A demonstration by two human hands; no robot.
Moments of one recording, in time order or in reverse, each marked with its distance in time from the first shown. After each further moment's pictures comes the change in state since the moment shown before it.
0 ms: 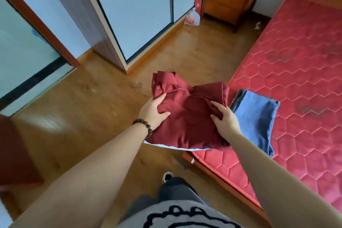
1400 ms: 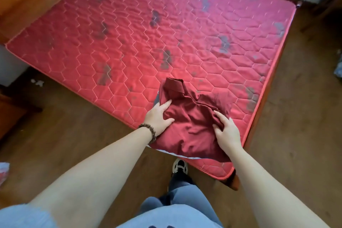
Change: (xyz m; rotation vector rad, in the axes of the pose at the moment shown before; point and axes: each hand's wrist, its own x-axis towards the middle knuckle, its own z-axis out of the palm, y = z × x) left_hand 0.312 0.292 0.232 0.492 -1.160 1.277; right_hand 0.104 0.037 0.004 0.364 1.209 1.246
